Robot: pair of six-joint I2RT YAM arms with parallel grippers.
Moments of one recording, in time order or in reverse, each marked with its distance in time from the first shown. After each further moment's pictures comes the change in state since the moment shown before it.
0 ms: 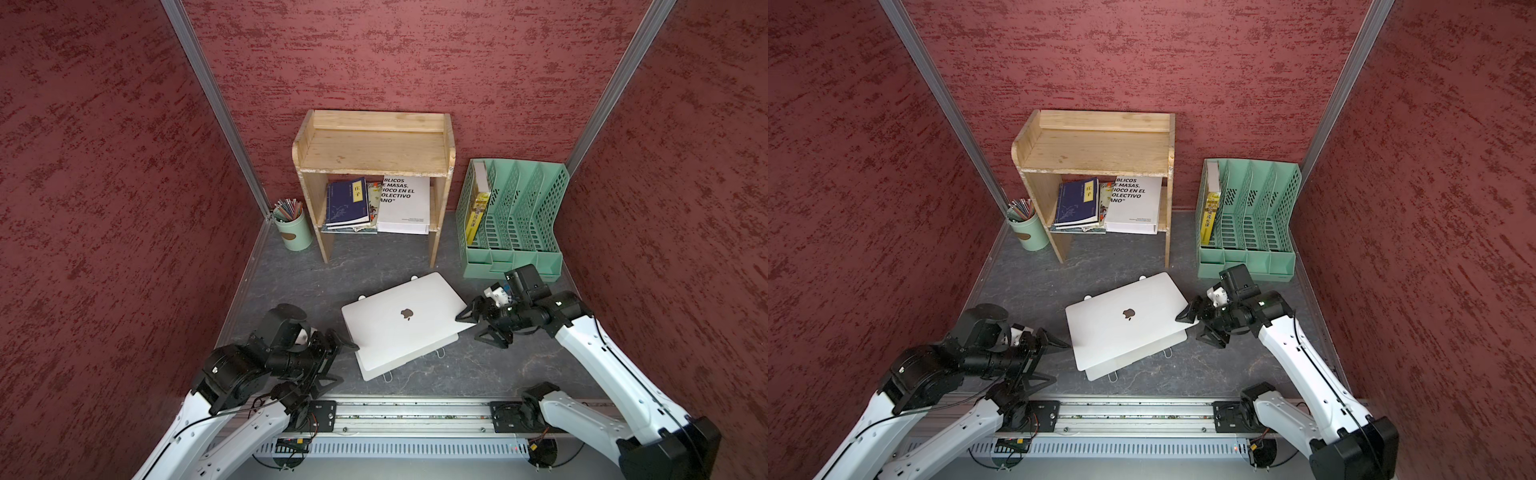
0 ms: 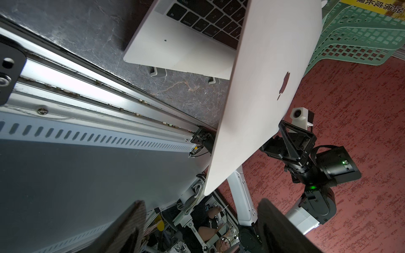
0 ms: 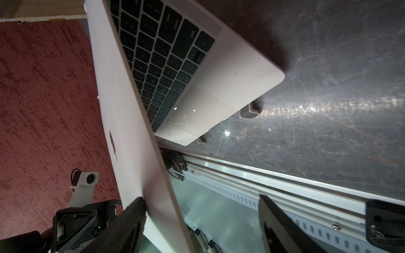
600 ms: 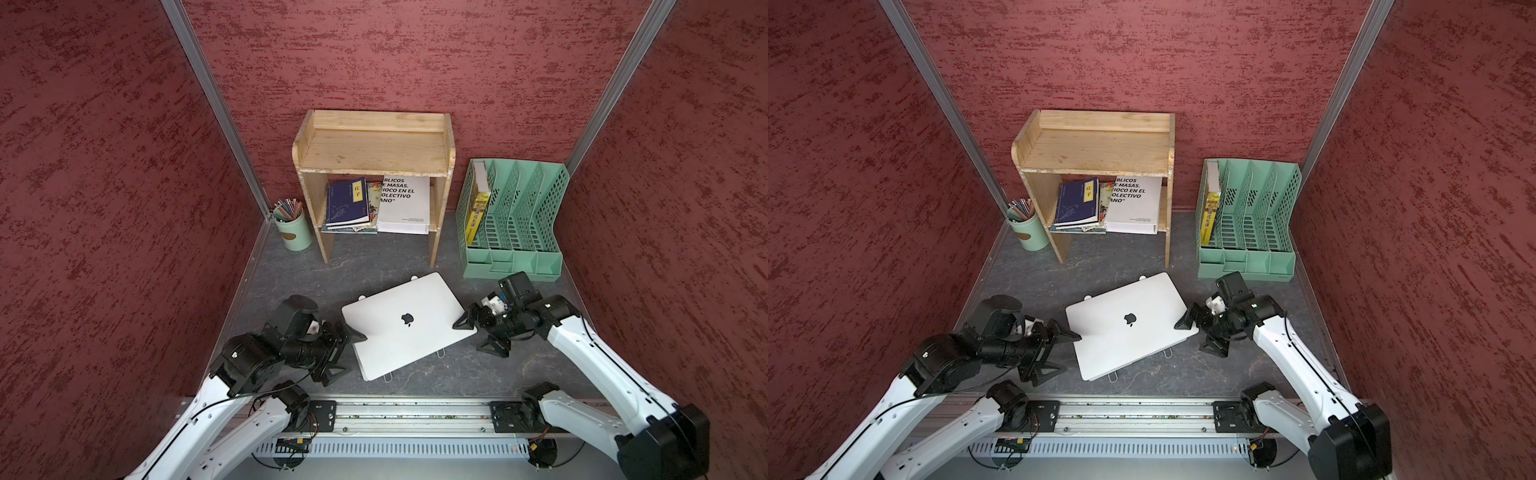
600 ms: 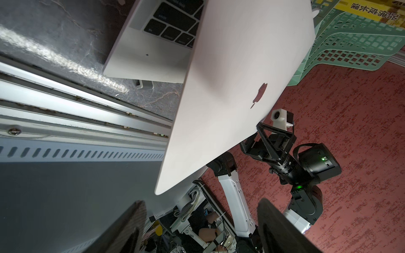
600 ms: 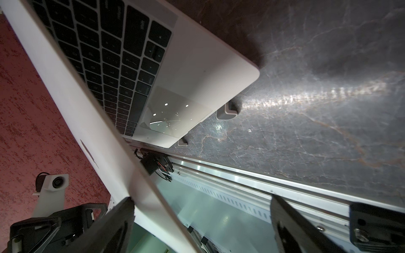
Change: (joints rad) left arm 0.000 0.084 -0.043 0.150 -0.016 -0.003; right arm 0.004 0.032 -0.096 0.041 0.023 -0.026
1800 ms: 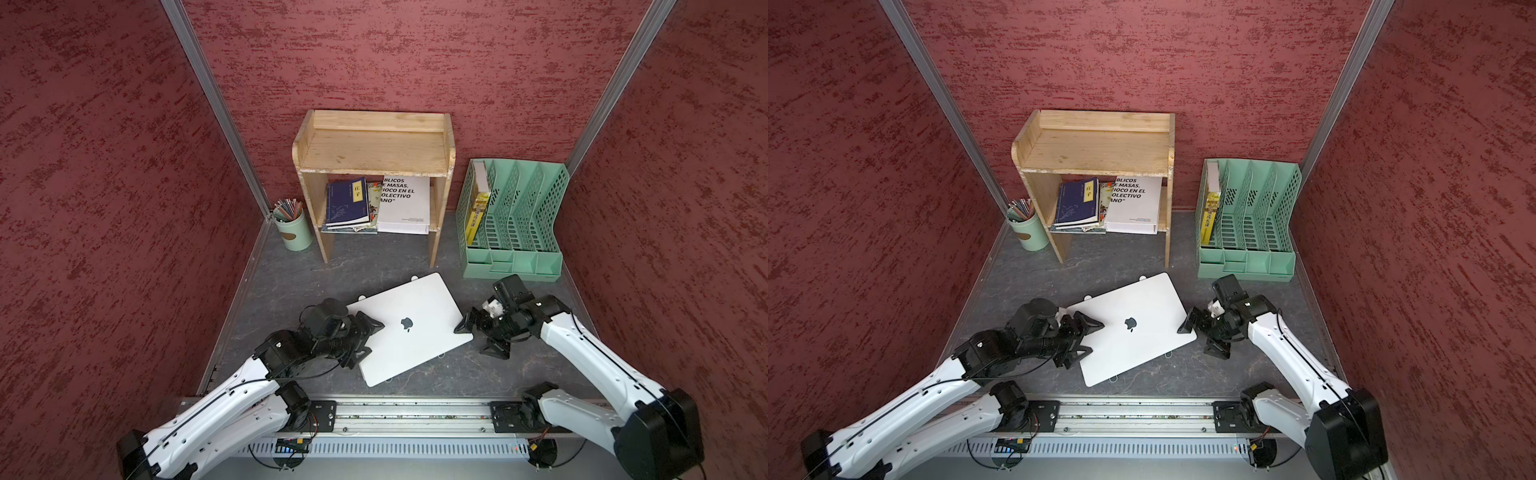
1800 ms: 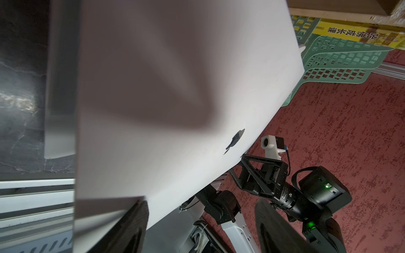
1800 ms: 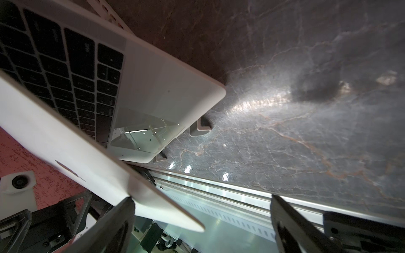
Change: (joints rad) left arm -0.179 0.088 -0.248 0.451 -0.270 -0.050; right arm 0.005 0.045 -0.031 0.015 0.078 -0.016
